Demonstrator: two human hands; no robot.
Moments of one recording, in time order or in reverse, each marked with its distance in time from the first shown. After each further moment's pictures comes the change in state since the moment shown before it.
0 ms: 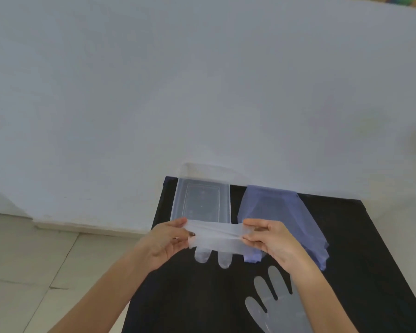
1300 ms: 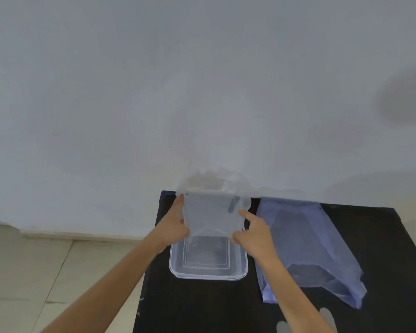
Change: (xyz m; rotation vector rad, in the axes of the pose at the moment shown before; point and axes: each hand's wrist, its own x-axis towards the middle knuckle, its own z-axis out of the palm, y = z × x) left_hand 0.156 0.087 -0.003 0.936 -0.032 0.270; right_hand 0.137 -0.039 0.067 -0.406 0.144 -0.151
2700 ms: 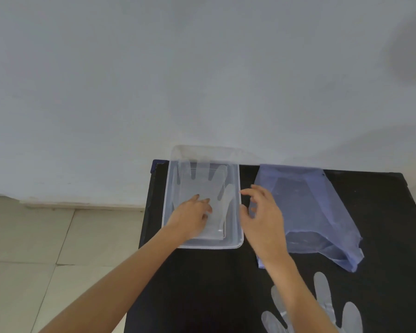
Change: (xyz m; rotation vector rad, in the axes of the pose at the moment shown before) left_hand 0.044 -0.057 0.076 0.801 -0.093 0.211; right_hand -0.016 0.037 -0.002 -0.280 0.238 -0.227
